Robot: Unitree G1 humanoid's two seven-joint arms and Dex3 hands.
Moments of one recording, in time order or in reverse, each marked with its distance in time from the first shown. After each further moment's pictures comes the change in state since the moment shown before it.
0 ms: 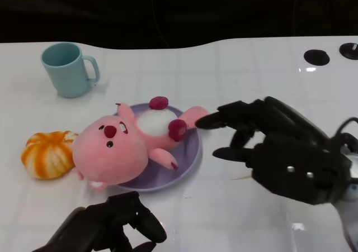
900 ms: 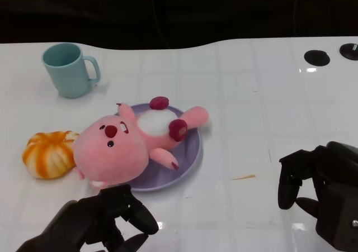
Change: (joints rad) left arm -0.018 0.006 0.040 0.005 -0.022 0.021 -0.001; right arm 0.259 -0.304 -0.098 -0.216 -0.012 0.060 0.103
